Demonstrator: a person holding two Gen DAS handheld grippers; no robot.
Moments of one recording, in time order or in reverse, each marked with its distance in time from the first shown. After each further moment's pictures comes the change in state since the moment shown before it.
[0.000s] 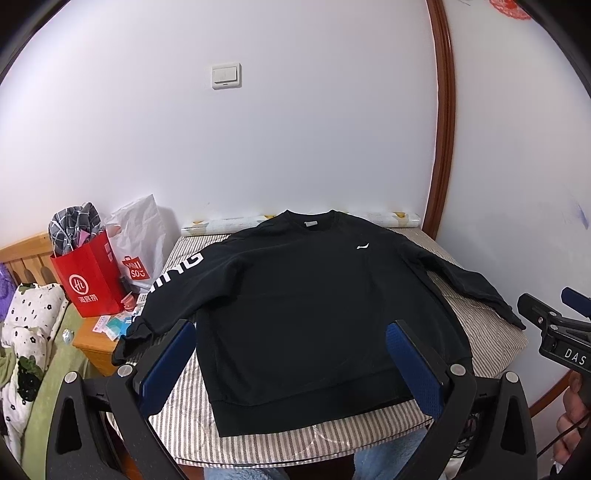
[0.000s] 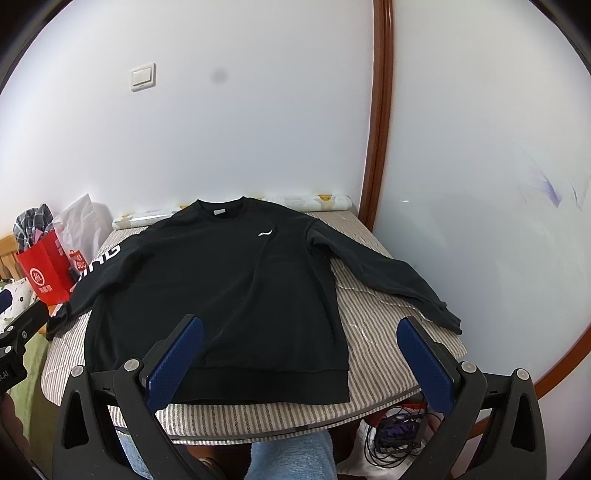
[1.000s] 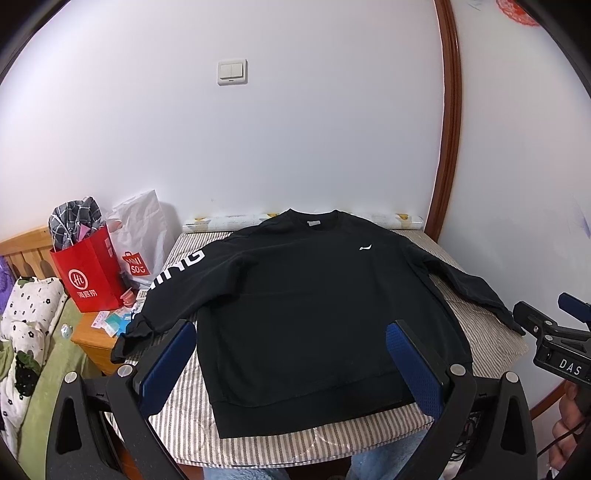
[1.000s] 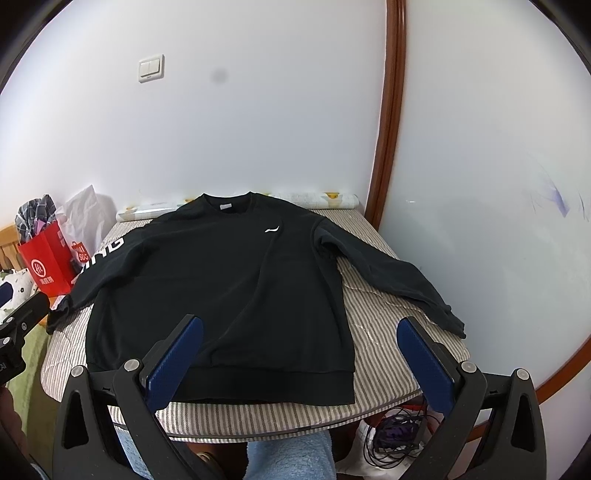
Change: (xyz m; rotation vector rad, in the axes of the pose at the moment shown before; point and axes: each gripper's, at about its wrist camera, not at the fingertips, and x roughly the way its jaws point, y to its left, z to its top) left arm 0.006 0.010 -0.001 -0.018 0.010 -0.008; right arm 0.006 0.013 0.002 -0.029 0.016 0.004
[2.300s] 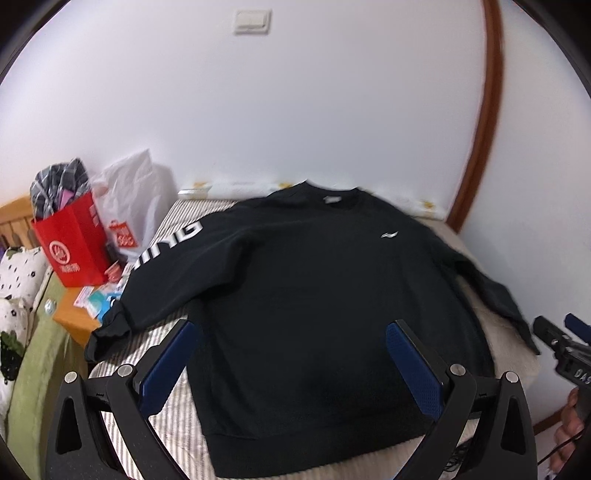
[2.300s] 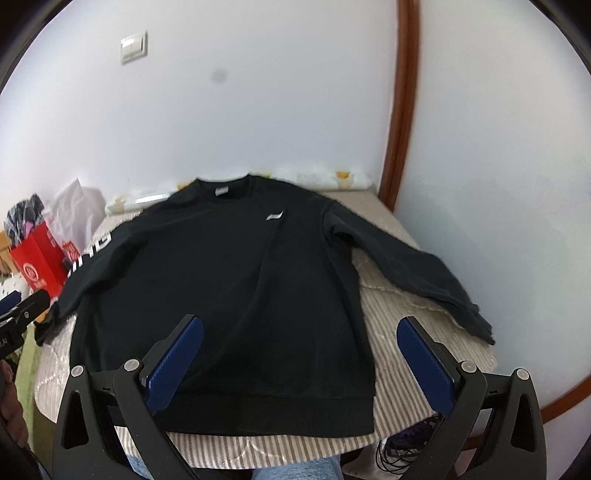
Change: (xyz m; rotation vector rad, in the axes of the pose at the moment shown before) left arm 0.107 0.038 0.014 -0.088 0.134 0.005; right arm 0.094 0.008 0.021 0.006 0.105 0.039
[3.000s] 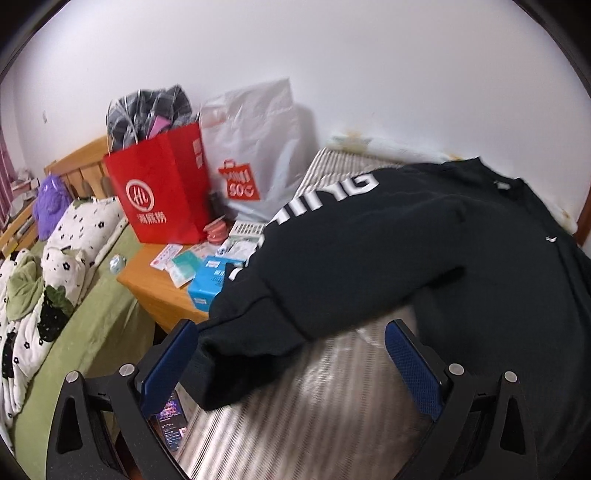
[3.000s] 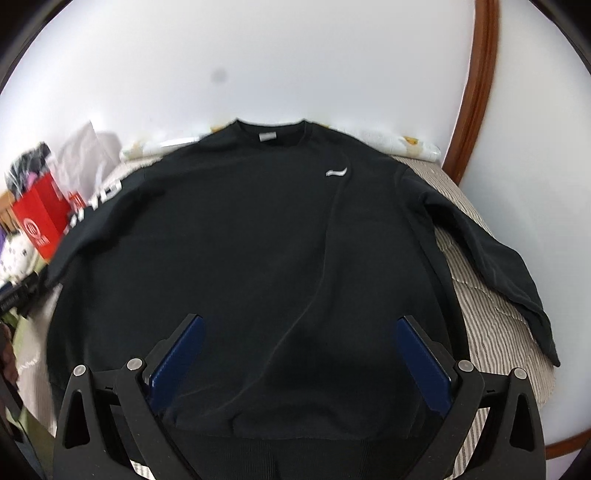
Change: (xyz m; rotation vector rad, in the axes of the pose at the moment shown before) left arm 0.119 0.189 -0.035 -0.156 0.080 0.338; right arm 0.118 0.074 -0.009 -0.109 0.126 0.076
